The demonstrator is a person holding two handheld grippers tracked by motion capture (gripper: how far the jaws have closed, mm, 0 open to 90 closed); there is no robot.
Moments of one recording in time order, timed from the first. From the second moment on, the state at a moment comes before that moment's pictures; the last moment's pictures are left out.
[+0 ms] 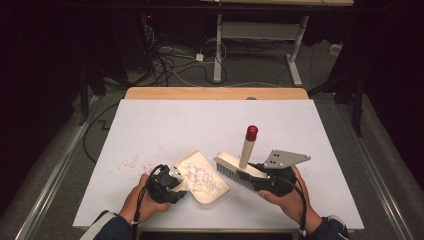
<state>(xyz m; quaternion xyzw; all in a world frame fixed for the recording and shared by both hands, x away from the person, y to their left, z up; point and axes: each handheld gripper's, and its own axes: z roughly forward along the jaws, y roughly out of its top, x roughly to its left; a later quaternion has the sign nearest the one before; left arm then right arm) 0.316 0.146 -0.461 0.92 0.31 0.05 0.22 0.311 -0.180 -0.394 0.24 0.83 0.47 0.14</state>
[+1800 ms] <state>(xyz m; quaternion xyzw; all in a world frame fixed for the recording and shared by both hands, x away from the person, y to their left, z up) 0.323 0.161 -0.461 0.91 0.34 0.06 0.22 0.393 -0.133 -0.423 0.23 0.82 0.48 0.21</state>
